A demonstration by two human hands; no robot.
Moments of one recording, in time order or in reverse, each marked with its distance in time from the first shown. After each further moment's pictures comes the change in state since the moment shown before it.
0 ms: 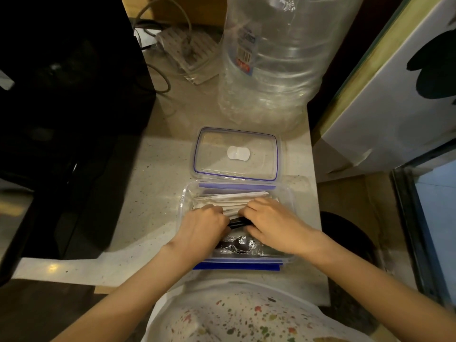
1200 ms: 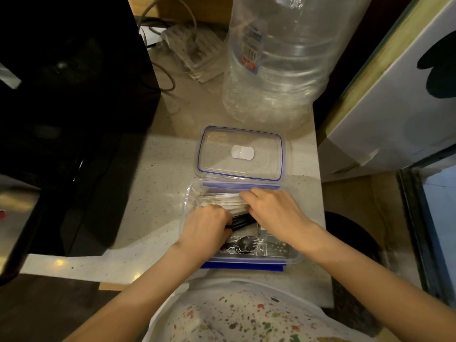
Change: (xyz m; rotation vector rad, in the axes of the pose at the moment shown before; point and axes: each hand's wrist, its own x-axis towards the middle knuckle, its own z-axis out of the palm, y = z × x) left_hand -0.001 0.003 -0.003 -0.185 0.023 -0.136; right_hand 0.015 -0.006 -0.015 -0.168 0.039 0.103
